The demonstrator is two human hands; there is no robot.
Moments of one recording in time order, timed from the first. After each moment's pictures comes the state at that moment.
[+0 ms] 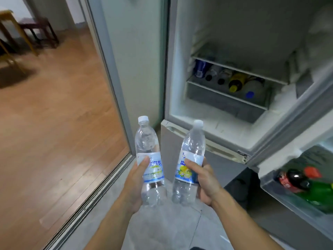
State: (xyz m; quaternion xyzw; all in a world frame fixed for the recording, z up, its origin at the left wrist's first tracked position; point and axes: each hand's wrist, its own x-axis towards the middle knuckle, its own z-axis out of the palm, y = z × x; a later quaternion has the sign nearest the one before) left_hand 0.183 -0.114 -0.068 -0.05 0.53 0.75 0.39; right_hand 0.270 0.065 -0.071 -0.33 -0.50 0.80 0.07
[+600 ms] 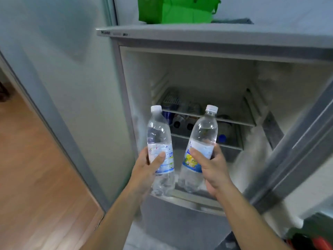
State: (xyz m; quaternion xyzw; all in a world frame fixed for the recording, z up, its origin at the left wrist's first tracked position) left_hand 0.016 0.100 0.011 0.18 0.57 0.73 0.33; right_hand 0.141 0.245 0.013 -0.31 -0.53 0.69 0.37
